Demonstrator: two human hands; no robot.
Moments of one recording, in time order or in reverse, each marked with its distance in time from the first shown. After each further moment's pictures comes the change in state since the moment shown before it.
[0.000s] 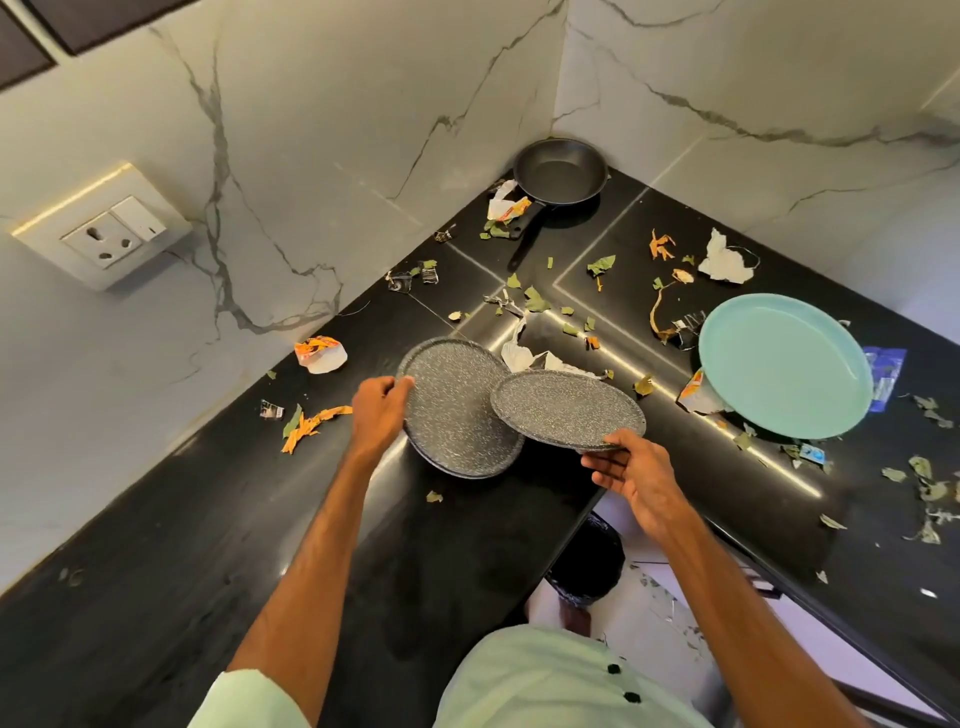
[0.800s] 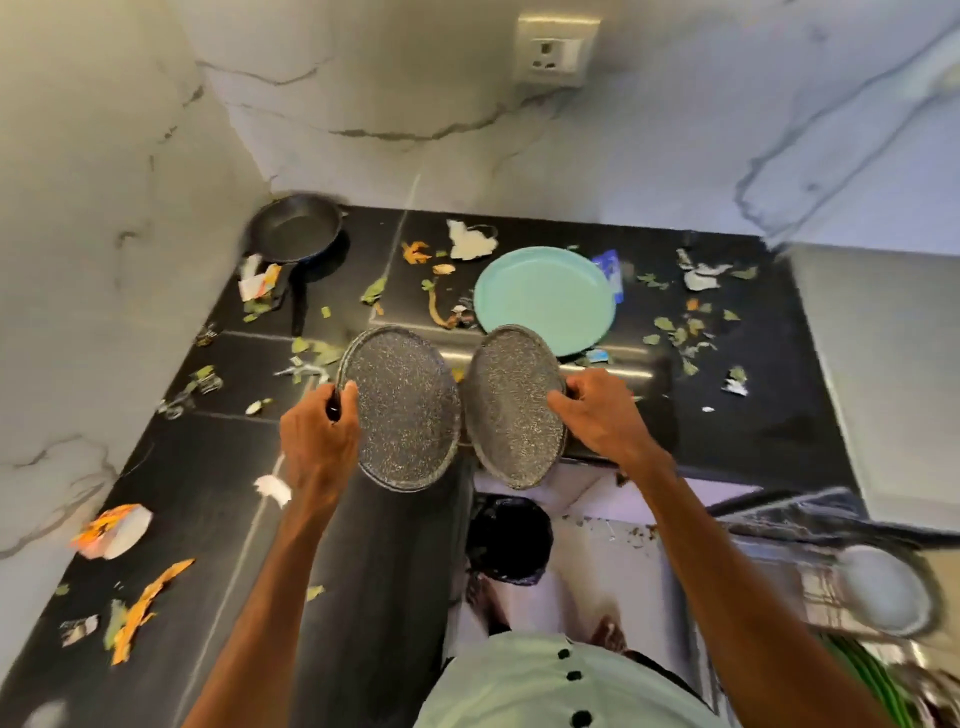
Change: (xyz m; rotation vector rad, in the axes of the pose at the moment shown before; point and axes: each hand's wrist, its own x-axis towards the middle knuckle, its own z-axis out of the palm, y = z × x) left_hand -0.082 0.140 0.112 0.274 -0.081 0.692; right_hand -0.071 -0.045 -0.143 -0.822 0.489 -0.507
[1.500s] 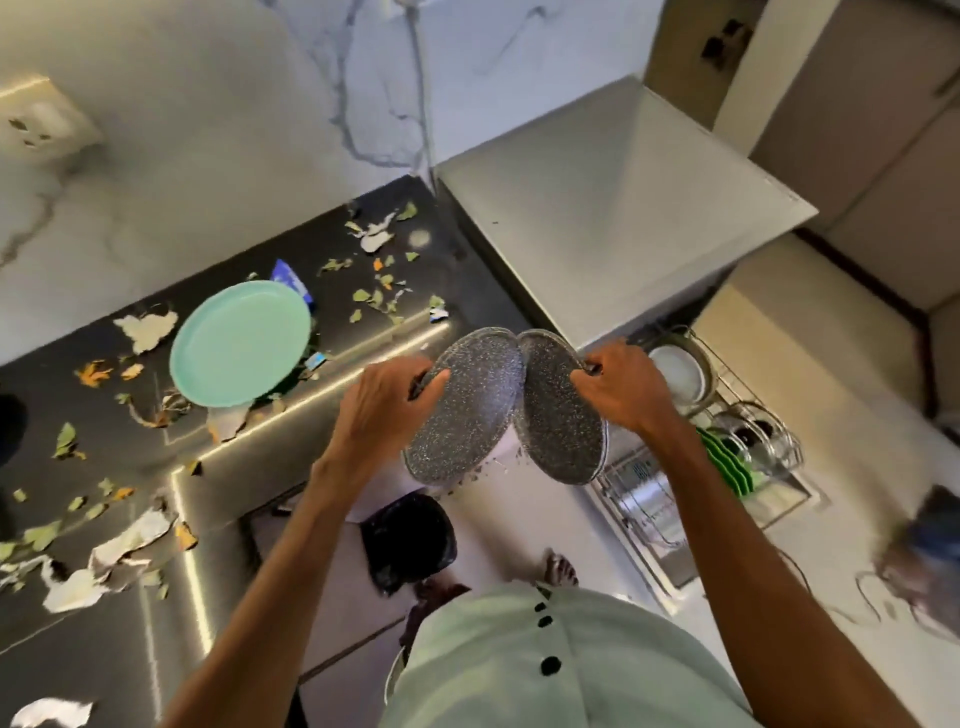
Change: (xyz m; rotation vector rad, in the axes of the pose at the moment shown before) left_hand -0.200 0.309 0.199 0.067 -0.700 1.010; right_hand -0.222 0.282 -0.198 -0.040 0.327 0.557
